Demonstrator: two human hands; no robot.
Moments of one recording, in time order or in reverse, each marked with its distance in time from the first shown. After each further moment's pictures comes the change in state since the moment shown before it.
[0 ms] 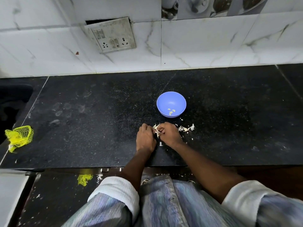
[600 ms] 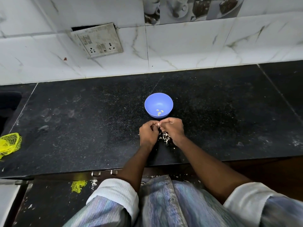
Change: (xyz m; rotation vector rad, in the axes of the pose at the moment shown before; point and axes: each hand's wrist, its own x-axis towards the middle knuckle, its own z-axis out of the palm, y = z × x) left_hand 0.005 0.074 -0.006 -0.626 0.112 -0.148; right_hand -0.010 0.016 -0.055 0.743 0.197 0.385
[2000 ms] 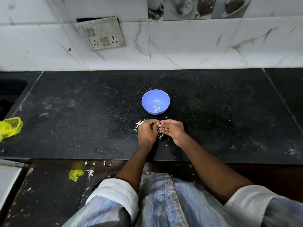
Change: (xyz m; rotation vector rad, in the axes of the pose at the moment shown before) left_hand -0.025 0.008 0.030 0.015 0.087 0.041; right_hand 0.001 0.011 -0.043 0.258 -0.213 0.207
